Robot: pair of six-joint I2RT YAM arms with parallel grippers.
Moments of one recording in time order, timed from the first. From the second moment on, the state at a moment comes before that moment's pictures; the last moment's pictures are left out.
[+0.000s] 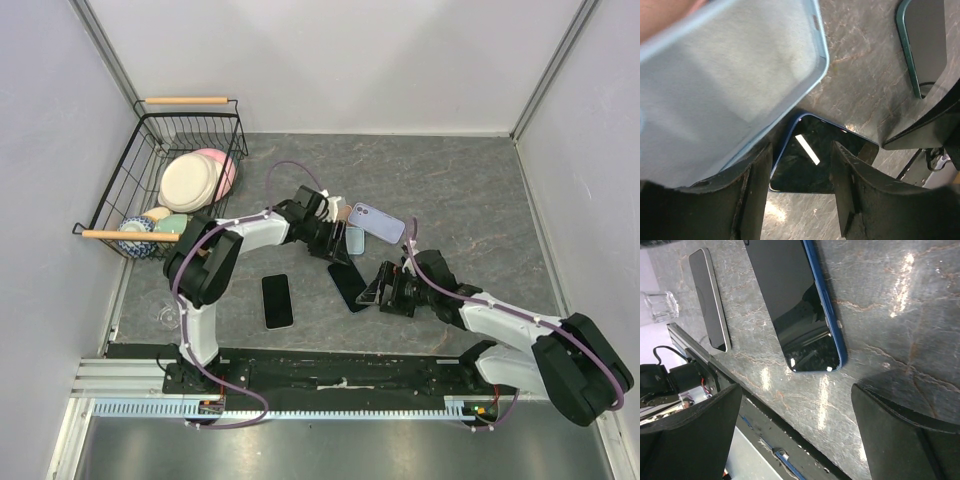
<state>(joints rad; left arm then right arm) -0.58 1.96 1.21 -0.23 0.53 -0.32 0.56 1.14 0.33 0.06 -0.39 0.88</state>
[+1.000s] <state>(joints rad) -0.72 1.59 0.82 -0.17 0.24 -0.50 0.56 1.09 0.37 -0.05 -0.32 0.81</state>
